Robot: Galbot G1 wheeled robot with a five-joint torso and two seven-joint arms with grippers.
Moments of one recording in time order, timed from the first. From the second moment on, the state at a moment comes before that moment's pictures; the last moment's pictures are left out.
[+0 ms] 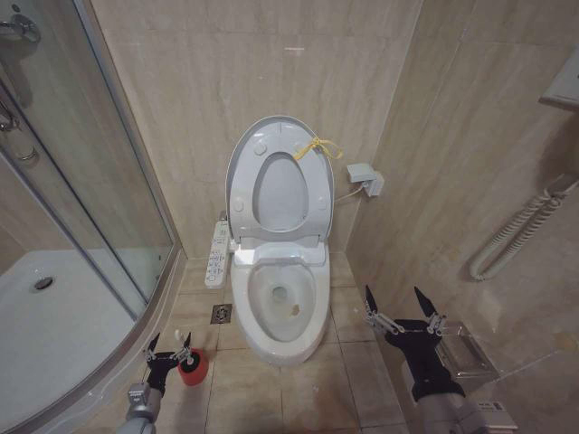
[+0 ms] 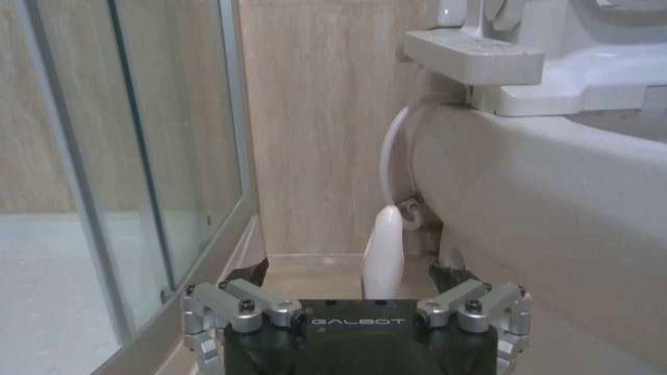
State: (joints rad) left arm 1.16 -1.27 -0.53 -1.09 -0.29 -0.43 0.14; right arm -1.85 1.43 0.52 2.50 0.13 -0.02 0.18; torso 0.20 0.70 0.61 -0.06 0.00
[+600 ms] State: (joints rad) left arm 1.16 -1.28 -0.54 -1.06 -0.29 -0.46 0.17; right arm -1.85 1.43 0.52 2.50 0.13 -0.02 0.18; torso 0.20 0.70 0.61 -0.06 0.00
